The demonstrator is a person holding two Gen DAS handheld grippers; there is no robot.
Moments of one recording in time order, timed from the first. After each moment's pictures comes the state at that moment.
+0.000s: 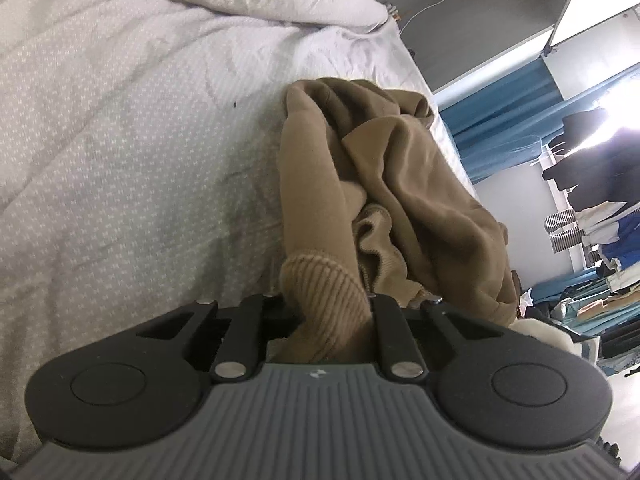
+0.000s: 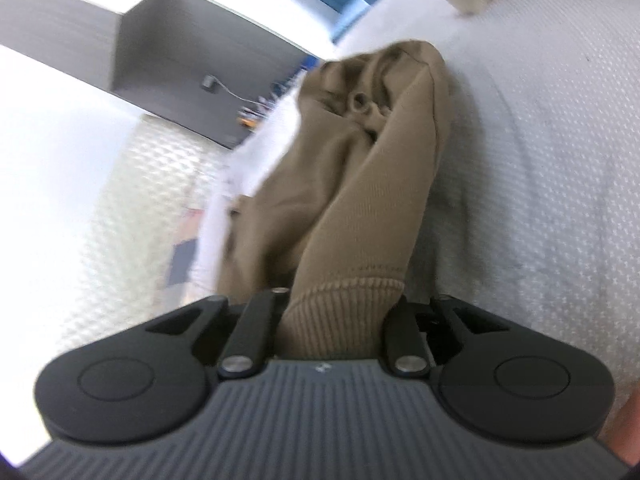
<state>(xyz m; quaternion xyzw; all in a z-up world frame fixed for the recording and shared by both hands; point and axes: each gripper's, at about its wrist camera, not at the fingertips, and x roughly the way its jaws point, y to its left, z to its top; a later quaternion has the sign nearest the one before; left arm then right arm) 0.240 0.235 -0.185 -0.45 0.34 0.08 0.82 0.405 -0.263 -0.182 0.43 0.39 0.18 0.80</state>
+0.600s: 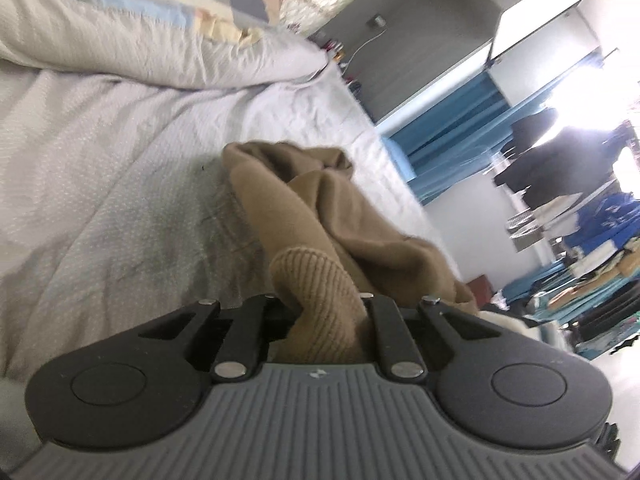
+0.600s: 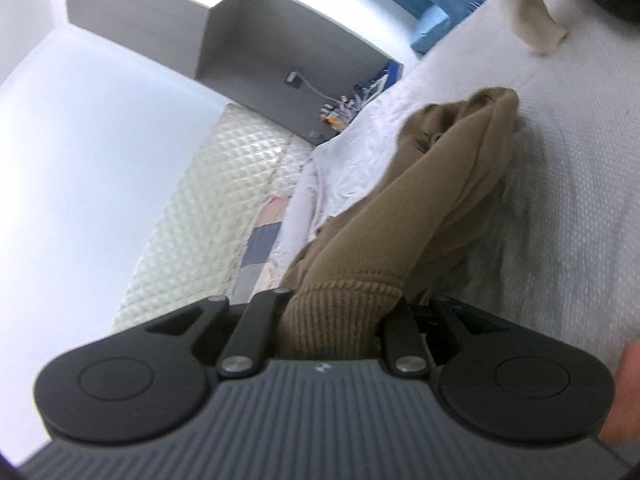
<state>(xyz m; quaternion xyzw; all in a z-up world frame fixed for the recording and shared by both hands) 0.151 0.228 -0.080 -0.43 0.28 0.04 0.86 0.355 -0.288 -0.108 0.42 0.34 0.28 0.79</state>
